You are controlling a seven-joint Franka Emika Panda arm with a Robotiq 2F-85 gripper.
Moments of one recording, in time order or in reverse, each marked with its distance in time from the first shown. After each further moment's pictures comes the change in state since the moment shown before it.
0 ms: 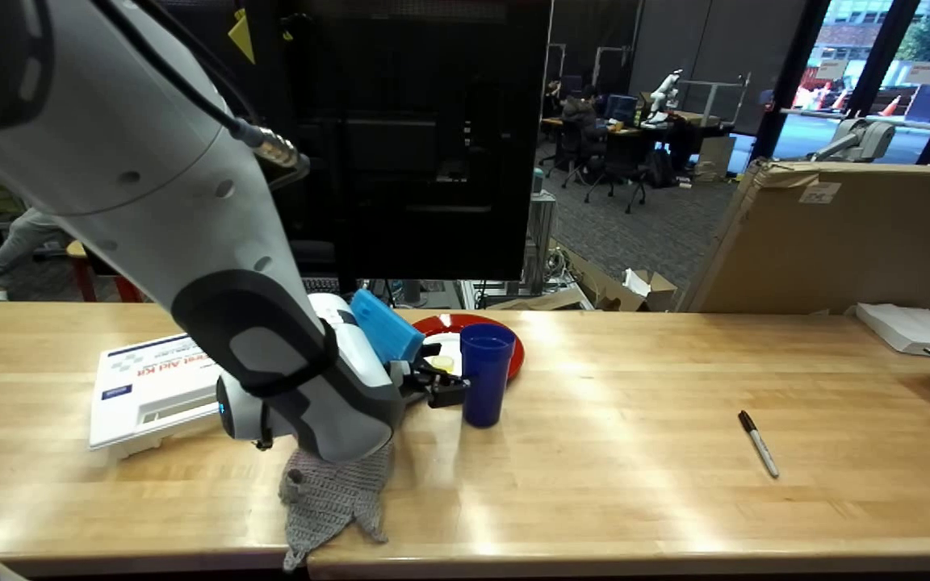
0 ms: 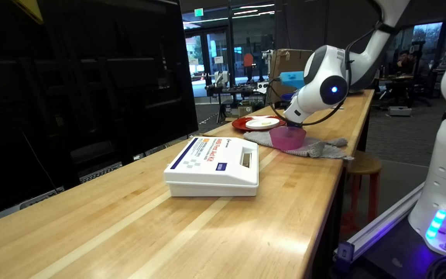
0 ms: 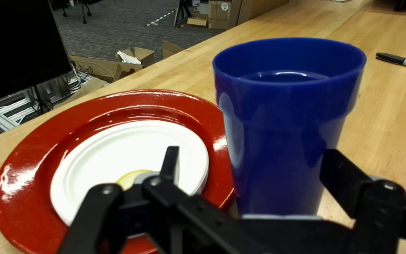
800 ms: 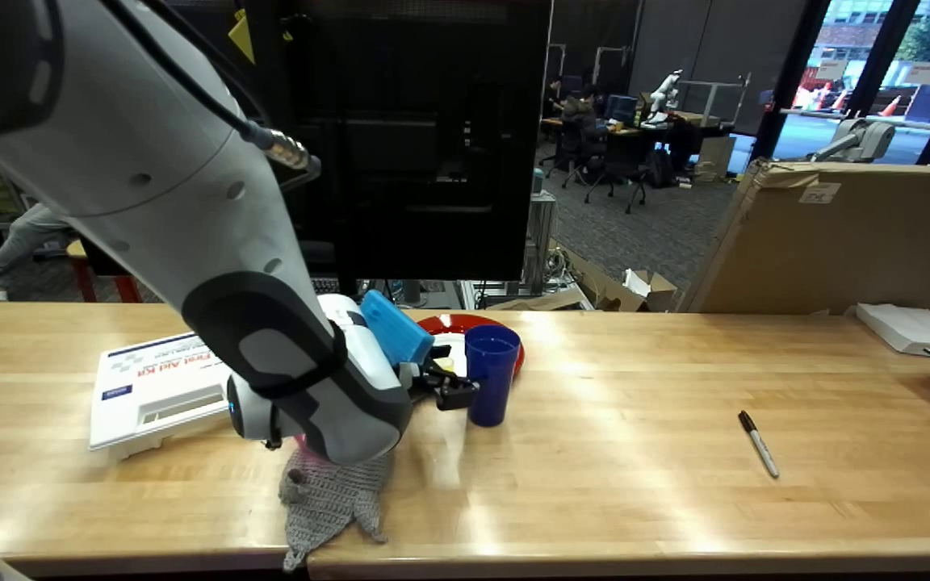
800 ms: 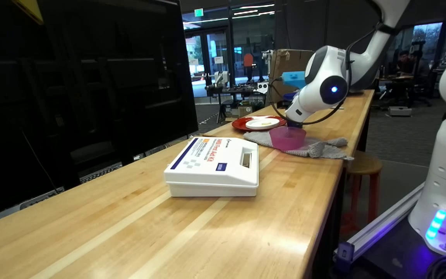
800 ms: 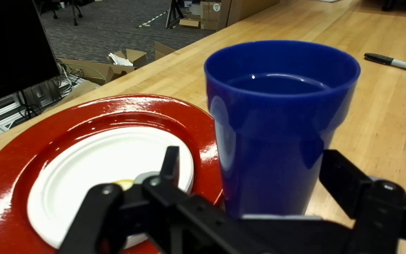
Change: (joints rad) arm -0.020 0.007 -0.012 0.008 -0.006 0.000 0.003
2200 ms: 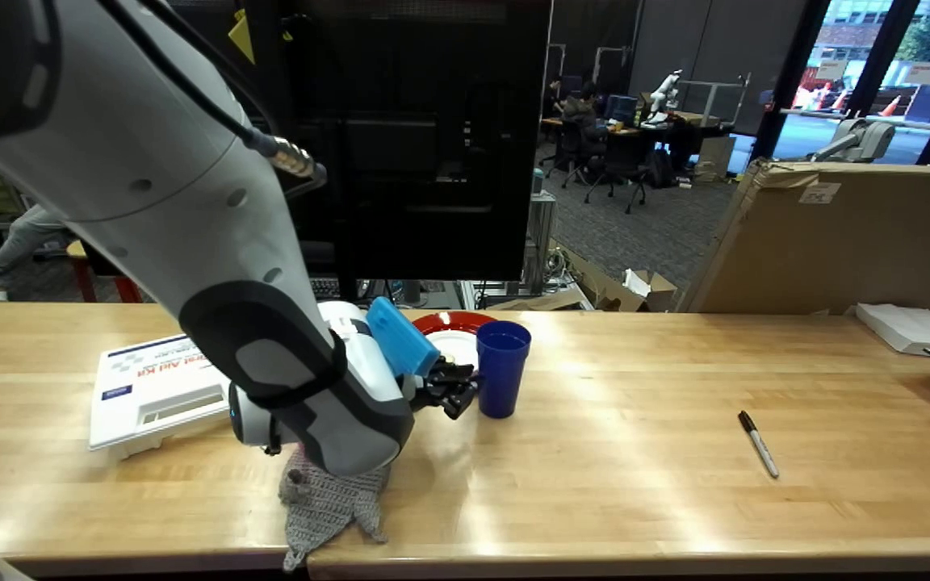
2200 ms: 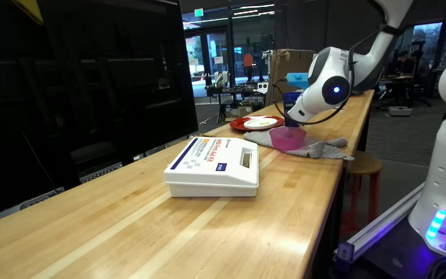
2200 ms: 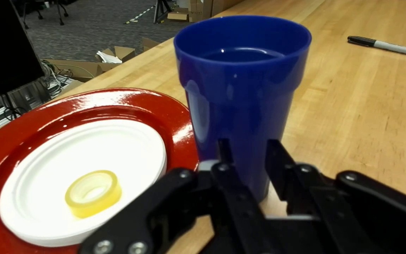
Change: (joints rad) arm -0.008 -0.004 -0.016 -0.019 0.020 0.007 0.035
